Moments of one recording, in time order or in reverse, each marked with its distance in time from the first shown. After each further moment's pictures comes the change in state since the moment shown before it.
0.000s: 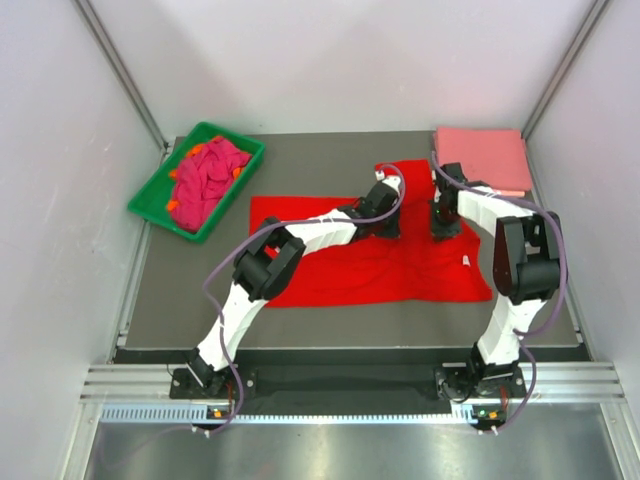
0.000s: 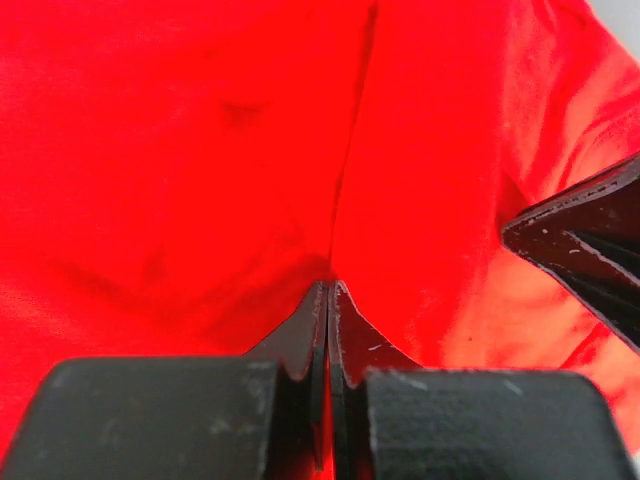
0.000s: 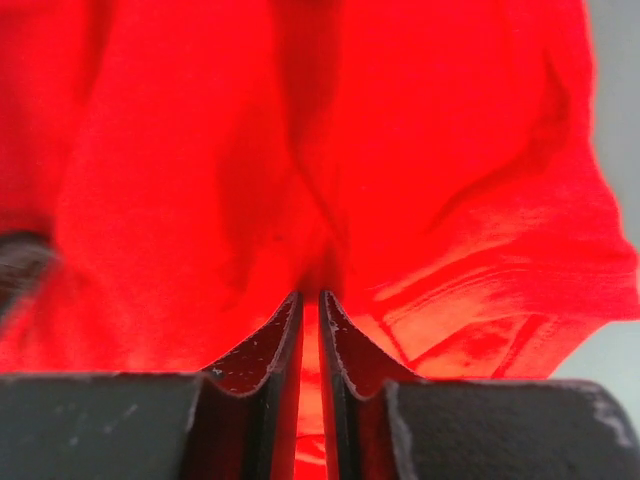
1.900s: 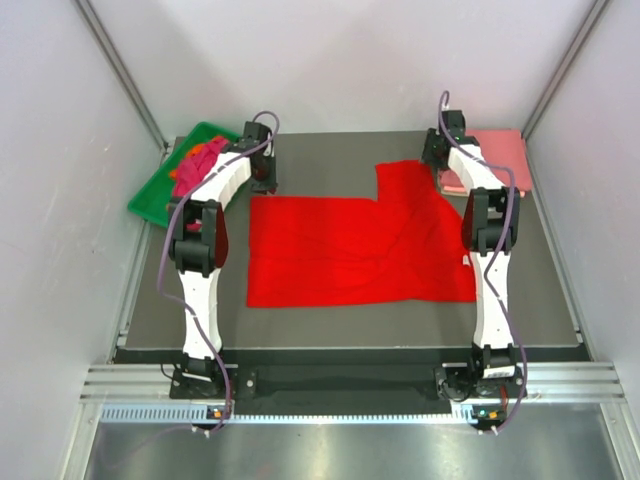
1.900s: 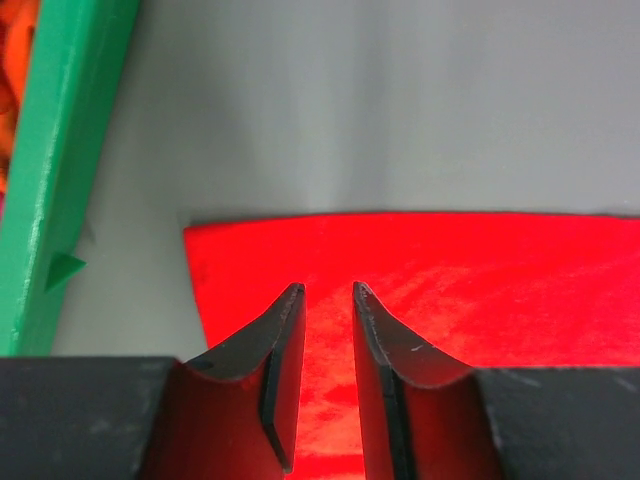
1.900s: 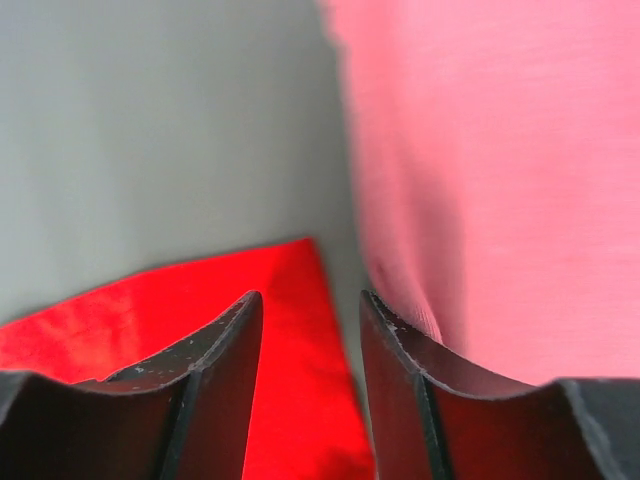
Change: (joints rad) left arm 0.631 -0.117 0.151 -0.607 -0.071 0.335; right arm -0.087 0.703 1.019 0.111 -0.010 0.093
